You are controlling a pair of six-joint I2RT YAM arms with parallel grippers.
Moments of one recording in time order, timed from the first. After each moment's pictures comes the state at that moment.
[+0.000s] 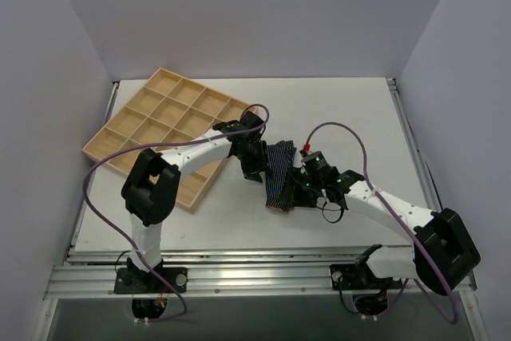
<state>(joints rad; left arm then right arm) -0.71 1.94 1.48 -0.68 0.25 -0.91 0.60 1.25 0.66 -0.36 -0.19 0.75</state>
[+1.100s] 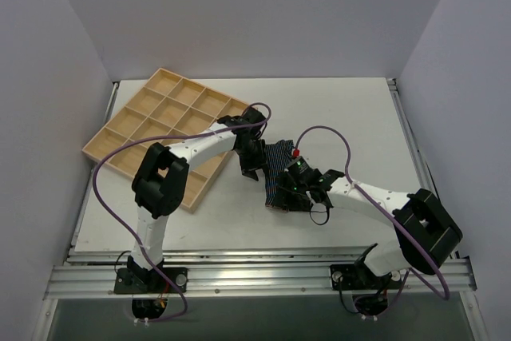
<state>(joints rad) -0.68 2.07 1.64 -0.82 0.21 -0.83 0.72 1.41 0.70 -0.36 -0.04 0.84</state>
